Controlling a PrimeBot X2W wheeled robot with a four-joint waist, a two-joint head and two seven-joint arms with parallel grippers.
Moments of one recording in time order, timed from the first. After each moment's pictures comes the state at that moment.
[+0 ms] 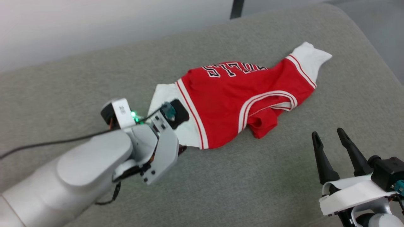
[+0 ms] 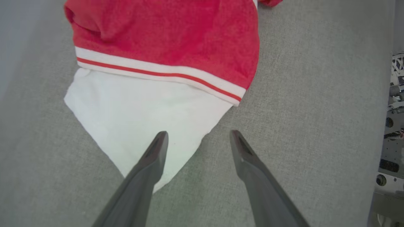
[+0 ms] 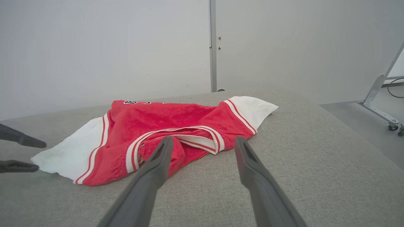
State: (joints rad) left arm -1.04 0.62 -1.28 0.27 -0.87 -0.13 0.48; right arm -0.09 -0.13 0.06 -0.03 0.27 0.13 -0.08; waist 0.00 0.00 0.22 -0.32
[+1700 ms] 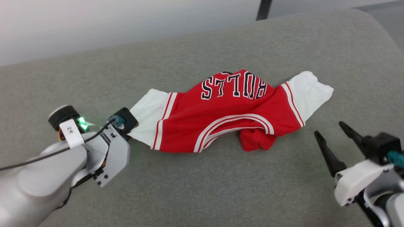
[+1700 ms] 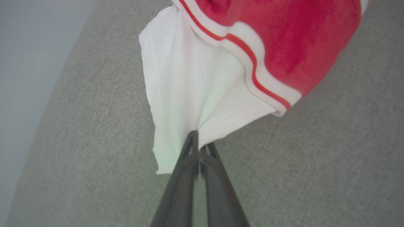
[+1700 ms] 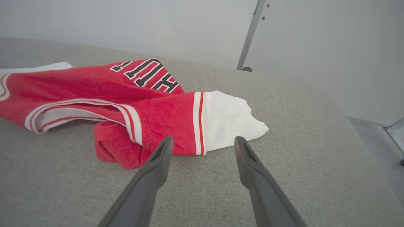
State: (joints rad) left arm -0.97 0.77 -1.28 0.41 -0.72 -0.13 0.26; right arm -0.19 -0.34 0.17 0.01 0.26 0.13 0.12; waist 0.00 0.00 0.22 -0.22
